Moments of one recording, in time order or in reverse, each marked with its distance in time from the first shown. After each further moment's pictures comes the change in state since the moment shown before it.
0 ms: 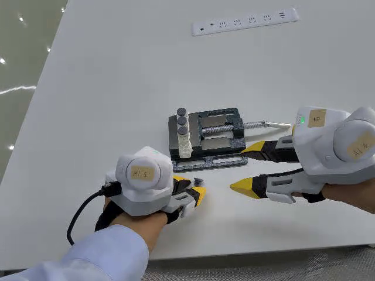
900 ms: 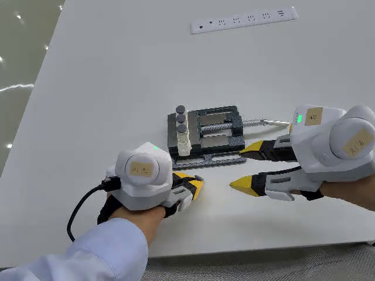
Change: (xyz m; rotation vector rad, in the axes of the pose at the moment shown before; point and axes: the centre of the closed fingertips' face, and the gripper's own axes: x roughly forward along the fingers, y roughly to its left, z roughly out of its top) left arm 0.000 0.001 0.002 0.050 -0.041 -0.054; right arm 0.001 0.002 -0.003 -0.016 0.030 0.016
